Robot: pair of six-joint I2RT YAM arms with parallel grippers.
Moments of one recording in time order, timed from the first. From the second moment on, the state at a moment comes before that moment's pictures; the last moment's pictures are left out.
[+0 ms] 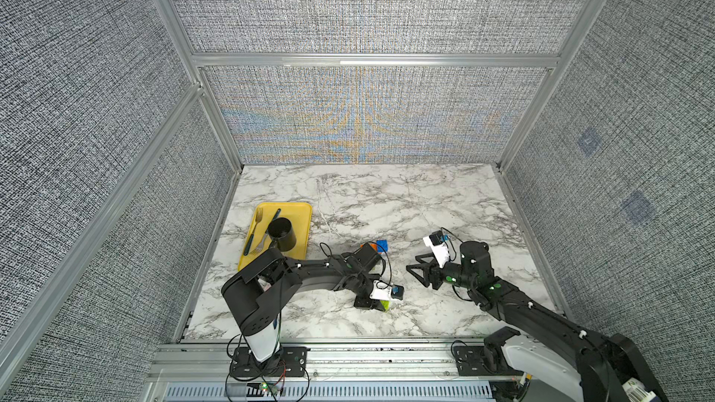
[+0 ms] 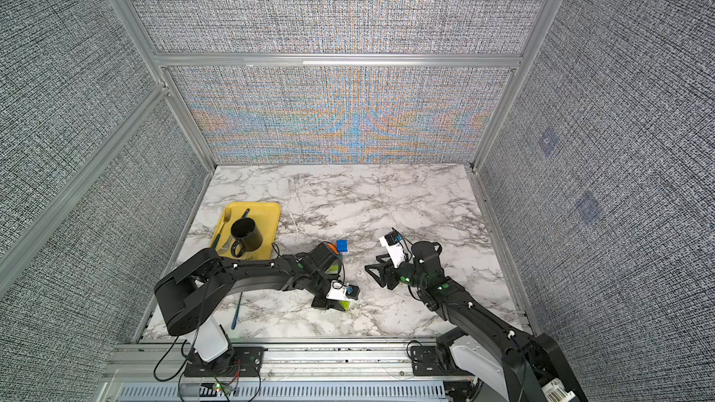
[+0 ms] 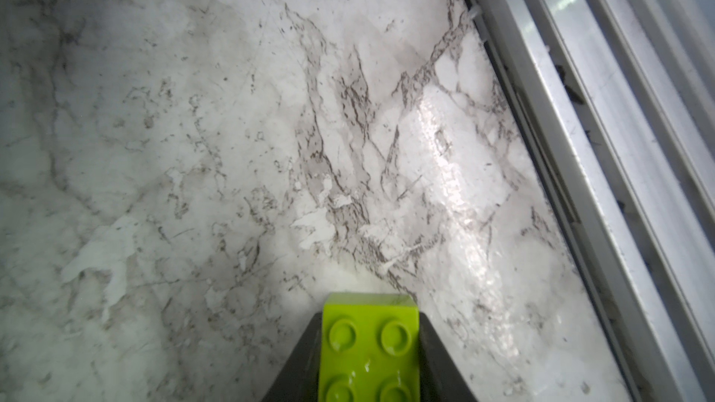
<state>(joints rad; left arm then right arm) -0.94 1.71 0.81 -0.29 0.52 0.86 0.42 1.00 0.32 0.18 -0.55 0.15</state>
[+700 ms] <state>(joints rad) -0.66 1.18 1.00 -0.73 0.45 0.64 0.55 1.14 0.56 0.20 -0.45 0.24</state>
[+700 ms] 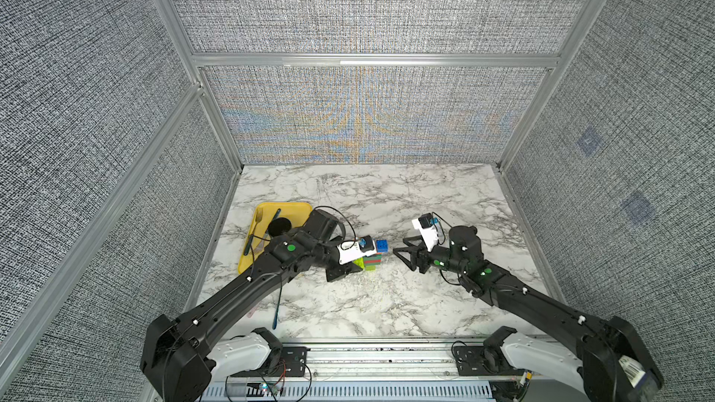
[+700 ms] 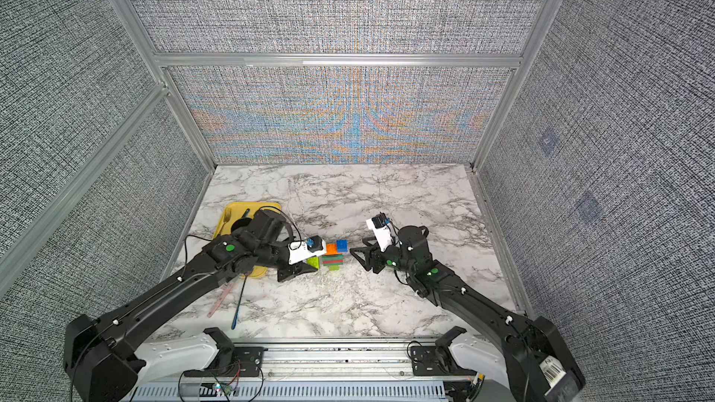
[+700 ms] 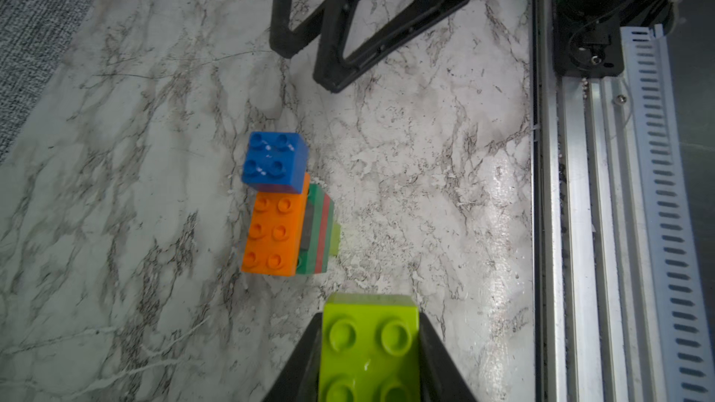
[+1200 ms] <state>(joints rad) -0.58 1.45 1.19 -0.79 0.51 0.77 0.54 1.38 0.73 0.19 -0.55 0.26</state>
